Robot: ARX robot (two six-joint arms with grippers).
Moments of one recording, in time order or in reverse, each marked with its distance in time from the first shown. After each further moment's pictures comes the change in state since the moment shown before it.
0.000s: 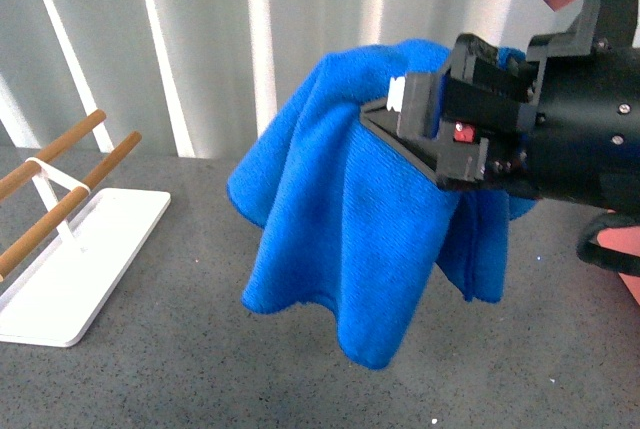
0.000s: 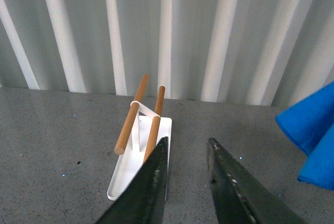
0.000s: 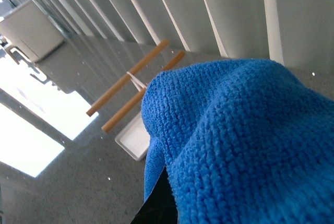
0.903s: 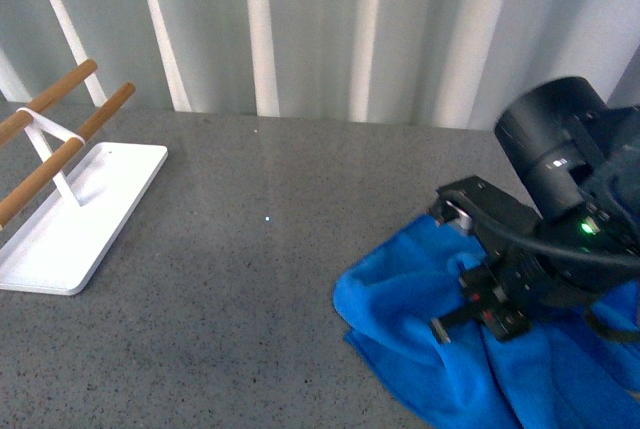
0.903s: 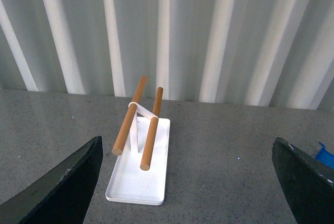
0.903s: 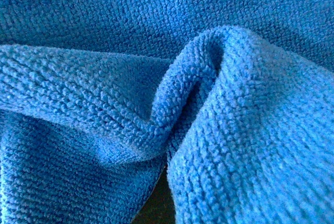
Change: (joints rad) left arm 0.000 -0.002 0.000 0.000 0.000 0.003; right arm -0.092 0.584 0.383 -0.749 0.383 -0.452
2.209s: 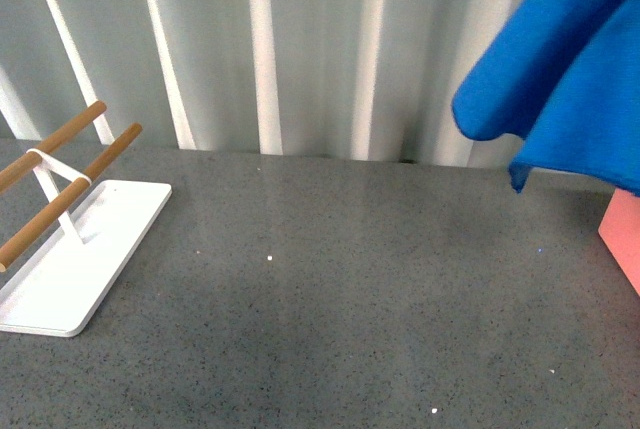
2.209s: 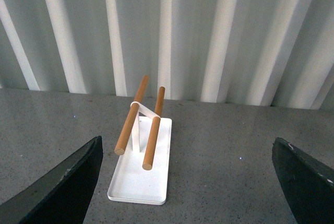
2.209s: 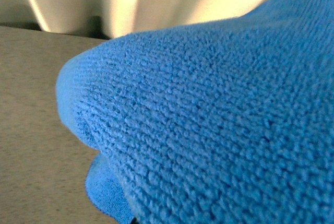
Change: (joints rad) left arm 0.000 0.000 0.000 0.000 0.000 0.000; right arm -0.026 -0.487 0.422 -0.492 0.491 0.204
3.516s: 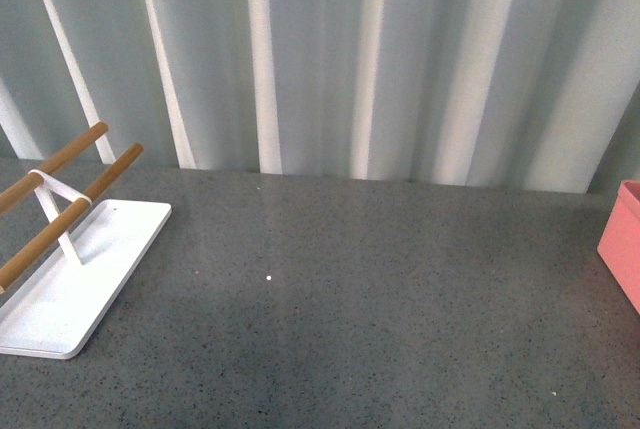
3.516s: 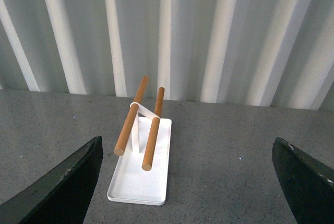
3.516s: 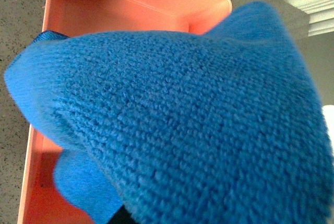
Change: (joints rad) left arm 0.000 0.000 0.000 0.000 0.000 0.000; right arm -0.523 -0.161 -0.301 0.034 -0.152 -0.563
